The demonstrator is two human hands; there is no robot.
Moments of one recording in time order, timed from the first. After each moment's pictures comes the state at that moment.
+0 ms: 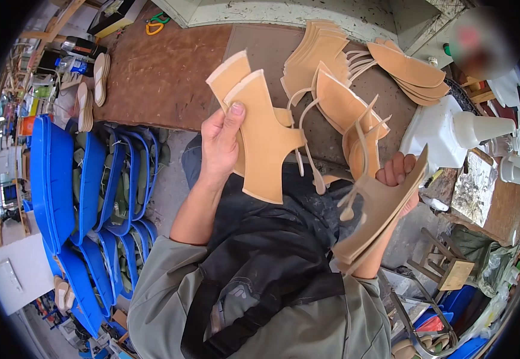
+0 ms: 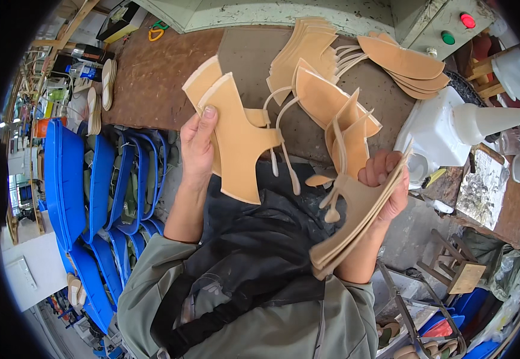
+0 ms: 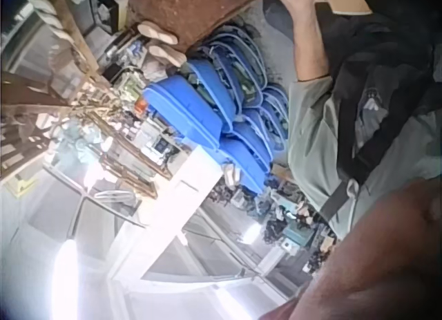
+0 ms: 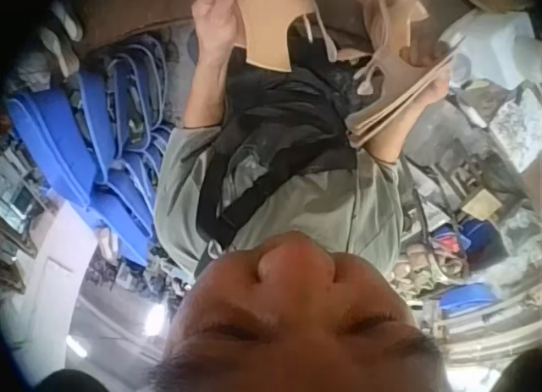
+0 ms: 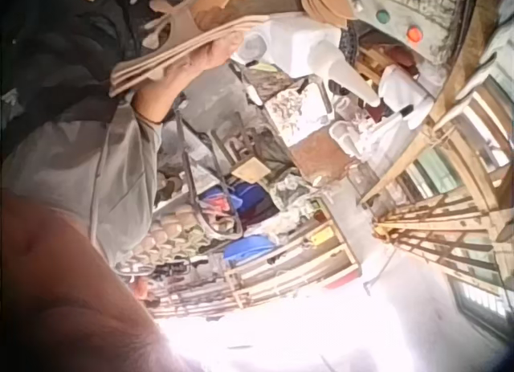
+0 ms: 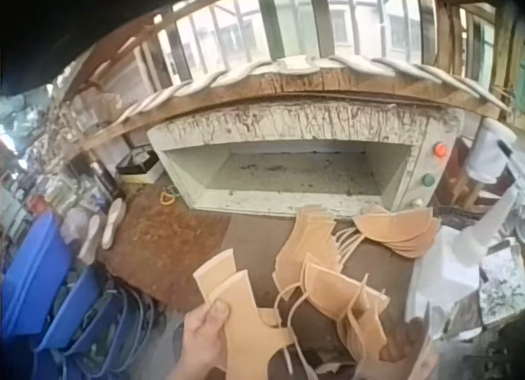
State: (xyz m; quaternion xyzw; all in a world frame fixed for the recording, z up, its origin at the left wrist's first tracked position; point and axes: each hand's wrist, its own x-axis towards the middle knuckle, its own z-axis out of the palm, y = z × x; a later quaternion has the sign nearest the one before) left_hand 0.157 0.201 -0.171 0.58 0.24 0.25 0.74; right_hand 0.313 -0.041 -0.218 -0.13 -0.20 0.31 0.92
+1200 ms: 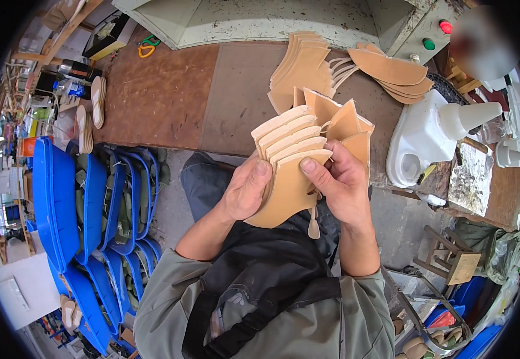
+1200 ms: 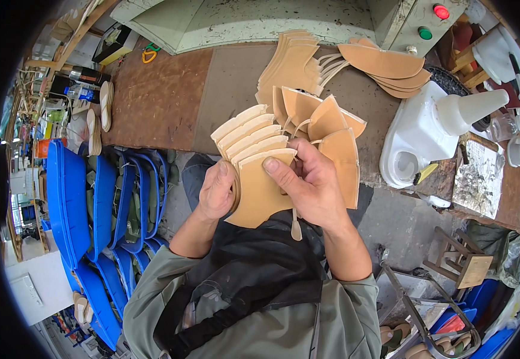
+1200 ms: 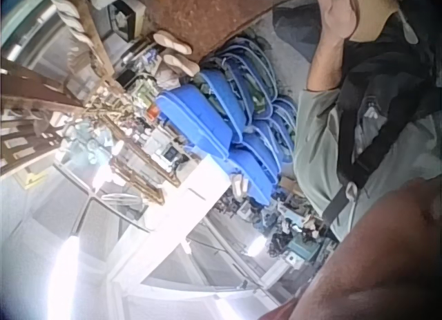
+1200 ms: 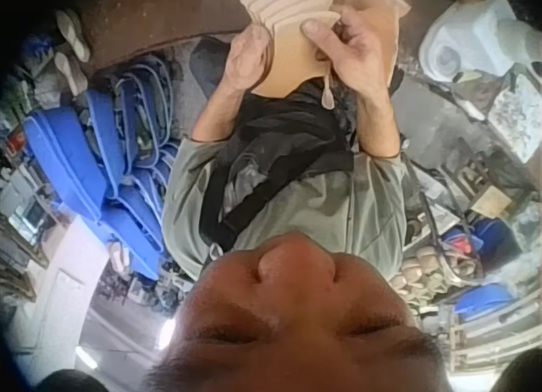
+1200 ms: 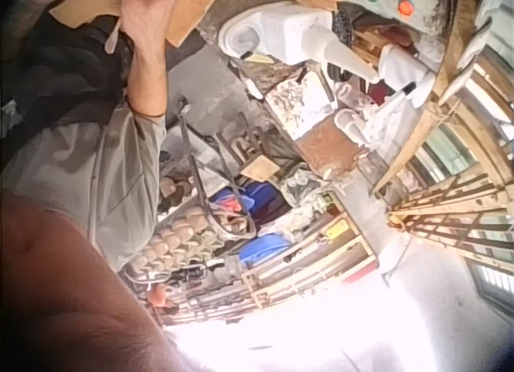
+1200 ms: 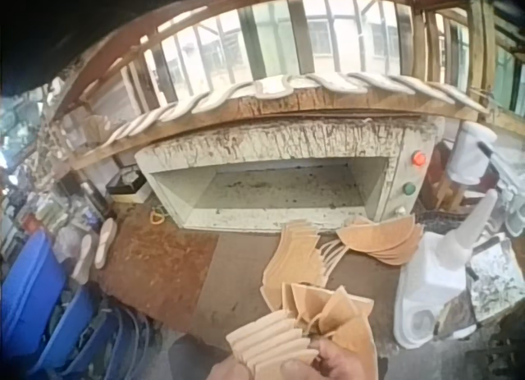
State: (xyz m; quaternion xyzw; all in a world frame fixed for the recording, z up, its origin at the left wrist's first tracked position) left_hand 0.157 0.157 -0.158 0.54 0.01 0.11 0.84; right_hand 0.262 0.024 -0.152 -0.51 -0.20 0.37 0.74
